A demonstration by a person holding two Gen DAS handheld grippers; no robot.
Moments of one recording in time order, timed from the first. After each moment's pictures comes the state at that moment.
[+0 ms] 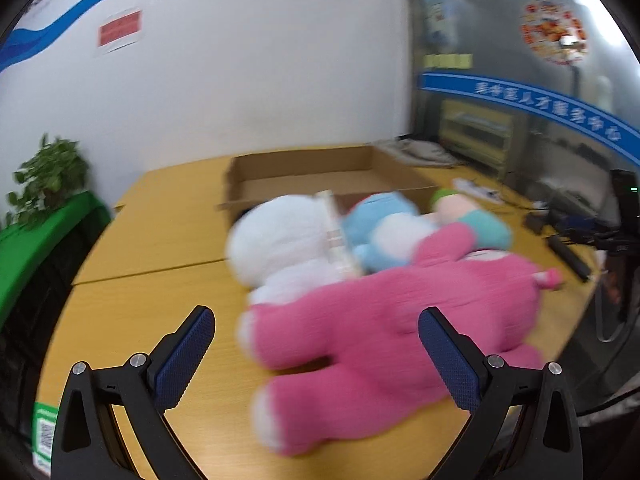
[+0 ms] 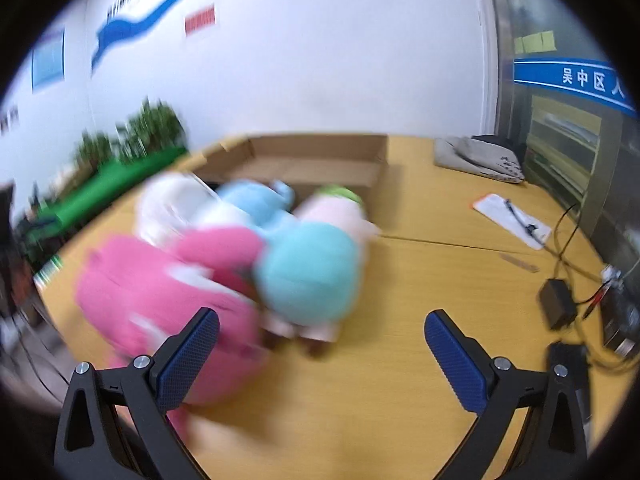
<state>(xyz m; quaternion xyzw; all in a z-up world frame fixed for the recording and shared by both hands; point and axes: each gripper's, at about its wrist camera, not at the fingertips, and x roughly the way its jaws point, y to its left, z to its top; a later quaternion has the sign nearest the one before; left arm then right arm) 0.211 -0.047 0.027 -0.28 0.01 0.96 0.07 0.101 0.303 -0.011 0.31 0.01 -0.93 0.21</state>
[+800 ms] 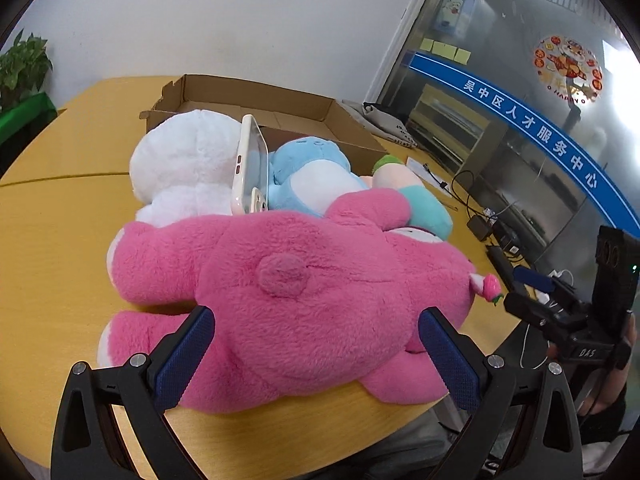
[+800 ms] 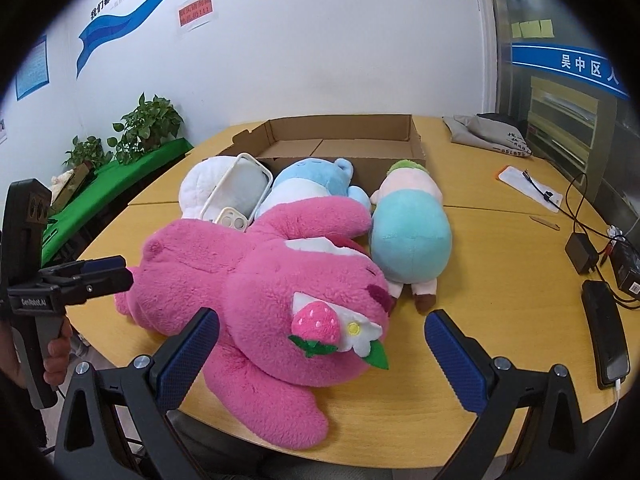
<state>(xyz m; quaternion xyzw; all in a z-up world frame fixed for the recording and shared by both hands) 0.177 -0.021 -0.008 -0.37 -0.12 0.91 0.13 0.151 0.211 -0.022 0.35 0.01 -0.92 0.17</state>
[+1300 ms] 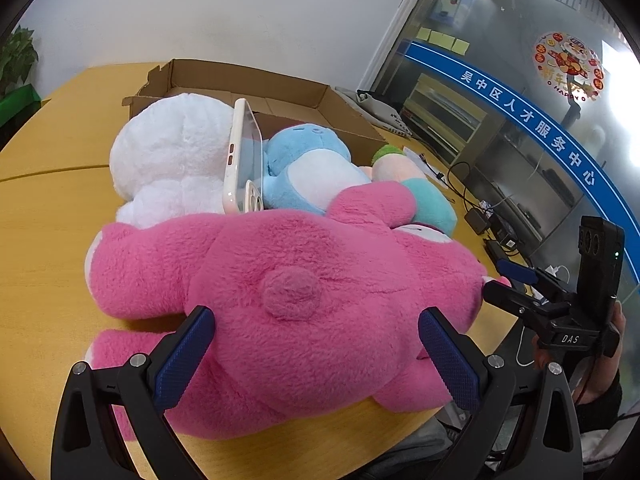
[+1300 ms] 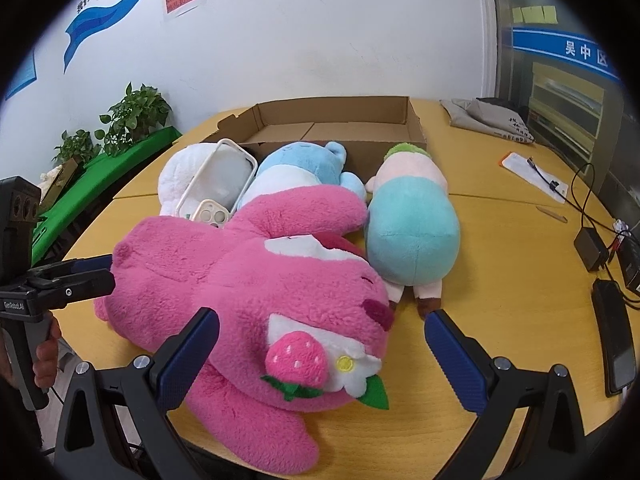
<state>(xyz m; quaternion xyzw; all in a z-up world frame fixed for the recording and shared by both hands) 0.148 -0.026 -0.019 -0.39 -0.13 0.90 0.15 0.116 0.206 -0.040 0.38 0.01 -0.91 0.16</state>
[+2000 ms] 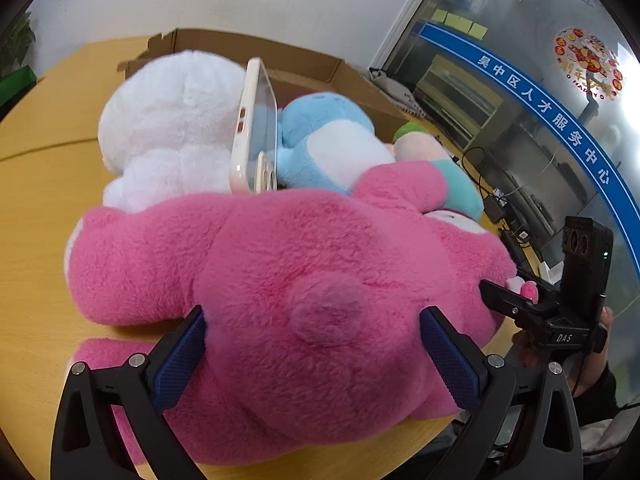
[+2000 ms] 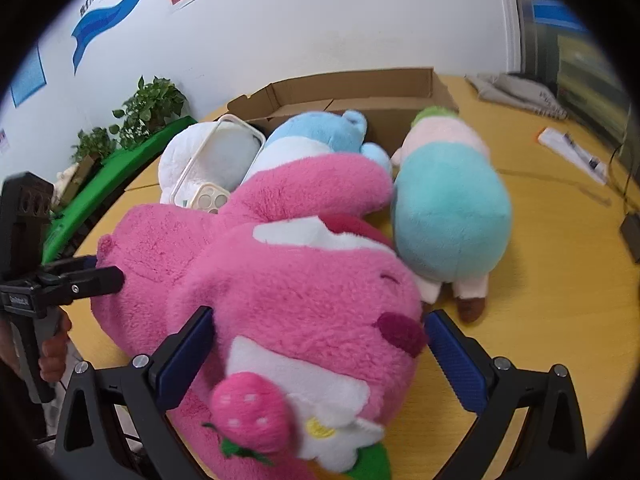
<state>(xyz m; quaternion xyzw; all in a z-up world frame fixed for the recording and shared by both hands) 0.120 -0.033 -0.048 -0.44 -0.13 0.87 0.16 0.077 0.210 -0.086 0.41 -0.04 -0.88 0.22</state>
